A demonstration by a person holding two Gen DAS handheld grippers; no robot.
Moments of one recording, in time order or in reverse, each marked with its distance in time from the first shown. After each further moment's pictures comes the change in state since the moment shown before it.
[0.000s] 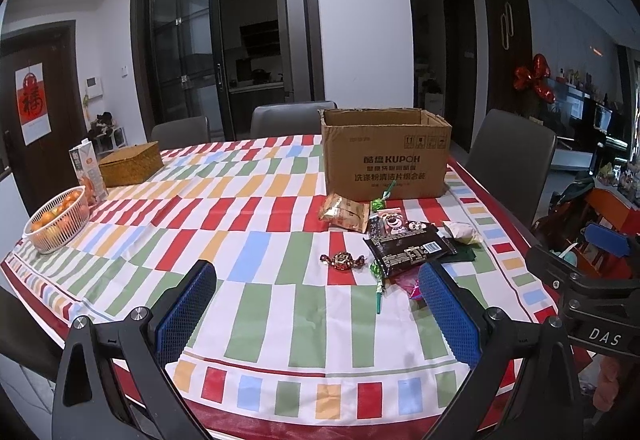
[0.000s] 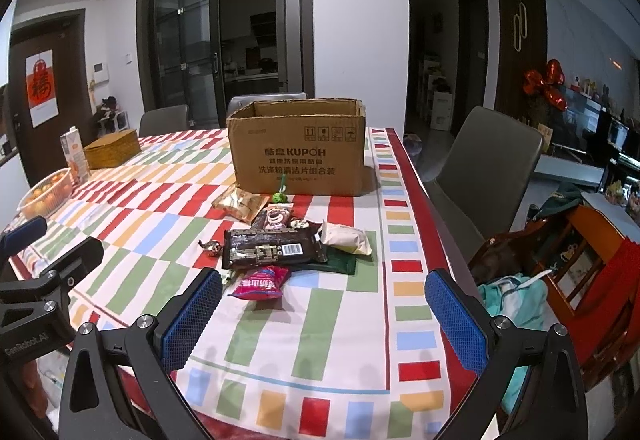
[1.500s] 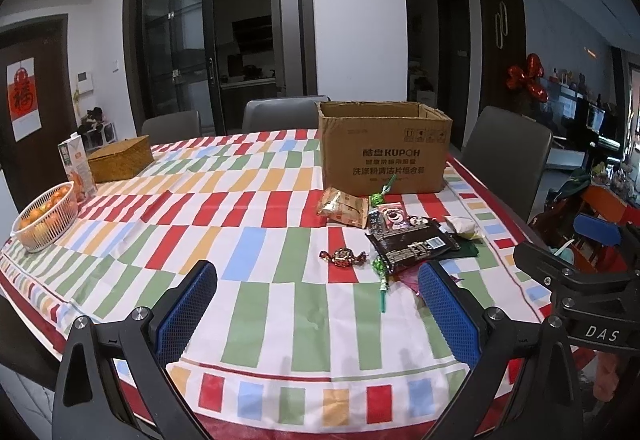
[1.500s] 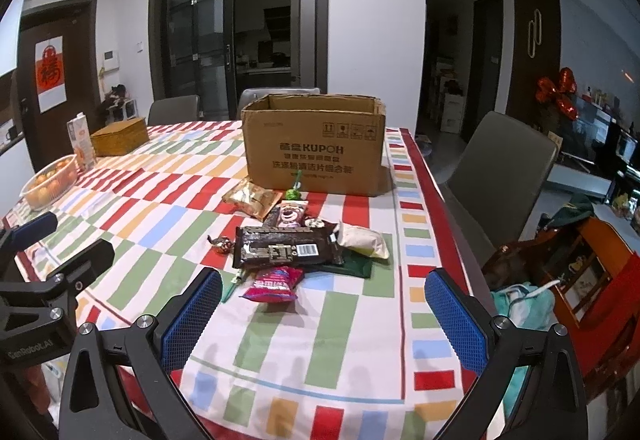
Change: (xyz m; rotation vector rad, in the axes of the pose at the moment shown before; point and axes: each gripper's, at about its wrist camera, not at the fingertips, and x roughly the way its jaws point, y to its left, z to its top) left arm 0.017 0.005 -0.005 -0.002 0.012 -0.034; right arm 0.016 0.017 0.001 -0.047 0.010 0.028
